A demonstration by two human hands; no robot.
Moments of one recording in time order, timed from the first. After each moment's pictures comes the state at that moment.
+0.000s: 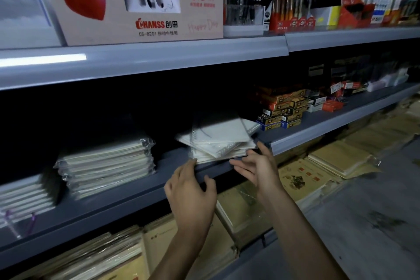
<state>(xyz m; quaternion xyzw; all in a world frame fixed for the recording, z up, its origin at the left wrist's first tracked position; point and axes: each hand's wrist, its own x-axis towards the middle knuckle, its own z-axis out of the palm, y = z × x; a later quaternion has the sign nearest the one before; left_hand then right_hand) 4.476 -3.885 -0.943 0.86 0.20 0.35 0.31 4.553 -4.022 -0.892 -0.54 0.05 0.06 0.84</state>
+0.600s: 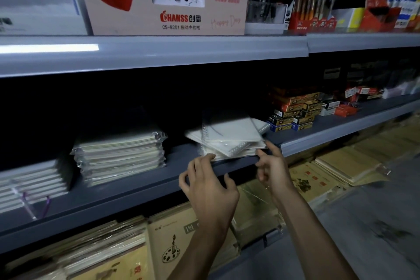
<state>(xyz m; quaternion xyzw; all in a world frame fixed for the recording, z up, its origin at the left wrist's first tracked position) 4.480 -3.908 -0.939 0.84 0.20 0.39 0.31 4.568 -4.030 -0.901 -0.63 0.00 0.06 0.77</state>
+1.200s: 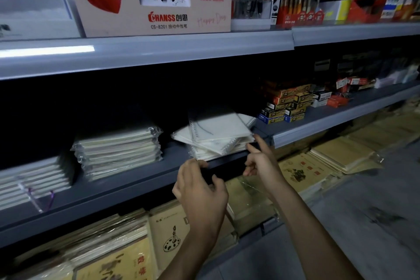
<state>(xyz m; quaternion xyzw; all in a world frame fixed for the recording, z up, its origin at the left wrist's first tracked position) 4.450 -3.914 -0.947 0.81 0.21 0.41 0.38 4.548 -4.032 -0.896 -0.70 -0.03 0.08 0.71</state>
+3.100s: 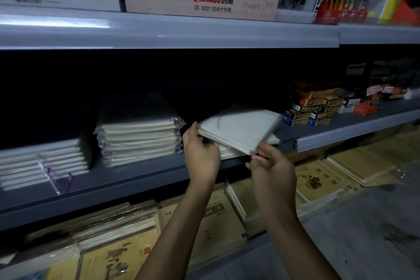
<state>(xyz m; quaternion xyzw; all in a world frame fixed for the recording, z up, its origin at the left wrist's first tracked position) 4.488 -3.847 -0.890 0.71 0.22 0.32 0.59 4.468 -3.979 -0.882 -0.73 -0.03 -0.12 0.67</state>
